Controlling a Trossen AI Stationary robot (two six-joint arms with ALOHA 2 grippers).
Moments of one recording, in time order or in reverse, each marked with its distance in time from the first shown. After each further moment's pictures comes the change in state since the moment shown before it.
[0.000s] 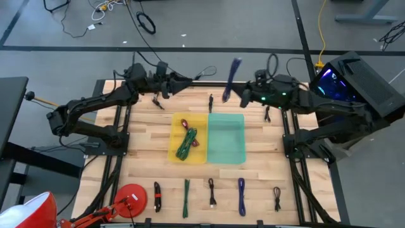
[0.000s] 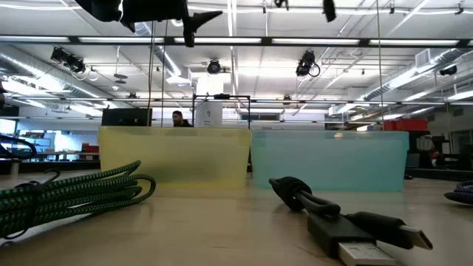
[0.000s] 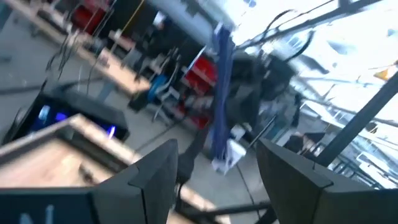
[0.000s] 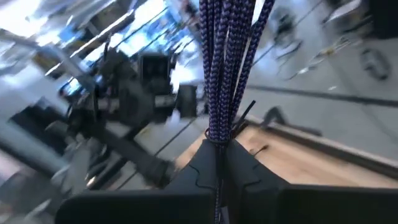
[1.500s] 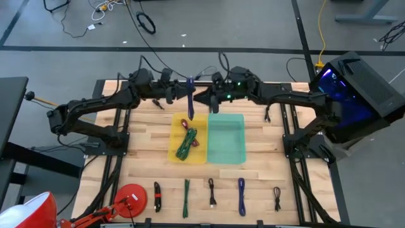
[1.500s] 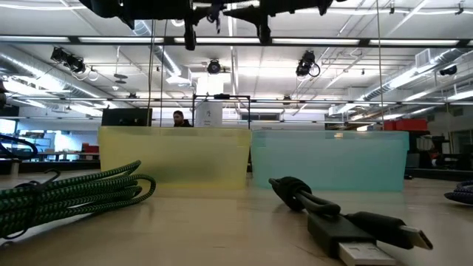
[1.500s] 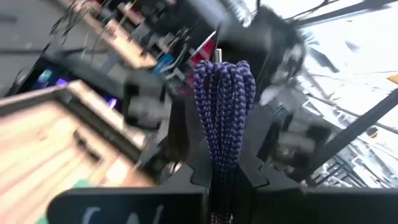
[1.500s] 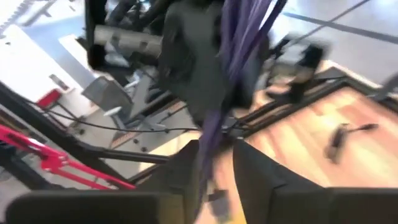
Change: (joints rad) left arm -0.102 0.000 0.001 -0.132 -0.075 -0.053; right arm -0.133 0.415 0.204 0.136 -0.578 -0.134
